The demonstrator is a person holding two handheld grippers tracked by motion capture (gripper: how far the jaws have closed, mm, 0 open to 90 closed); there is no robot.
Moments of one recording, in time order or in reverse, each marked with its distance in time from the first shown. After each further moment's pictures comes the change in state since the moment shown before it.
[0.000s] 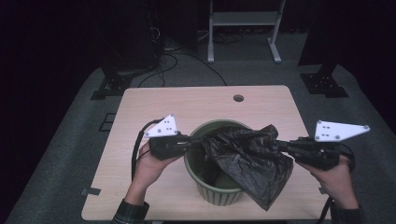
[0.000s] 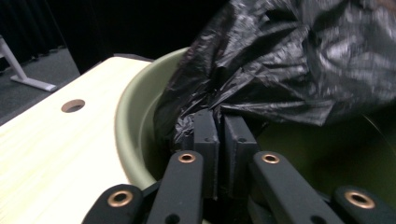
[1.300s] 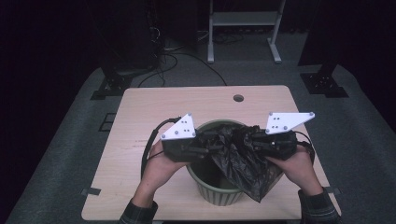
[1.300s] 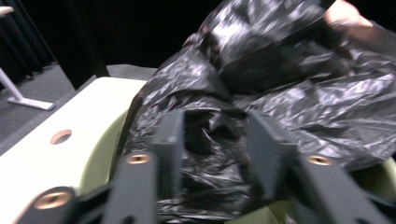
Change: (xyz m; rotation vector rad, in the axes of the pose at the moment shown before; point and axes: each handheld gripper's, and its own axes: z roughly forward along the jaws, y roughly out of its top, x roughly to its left) left arm -0.025 0.036 0.018 0.004 -0.024 0.069; right arm 0.021 0.042 0.070 0.082 0.060 -0.100
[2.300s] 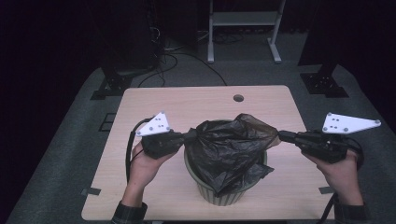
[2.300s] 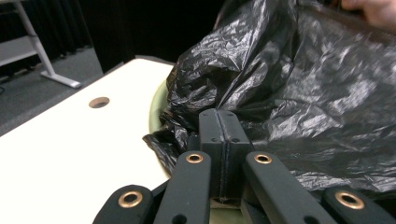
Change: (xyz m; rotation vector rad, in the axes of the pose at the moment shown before) left arm 0.022 -0.034 -0.031 -0.014 0.106 -0.106; right arm -0.024 -0.049 -0.087 -0.092 -0.176 0.126
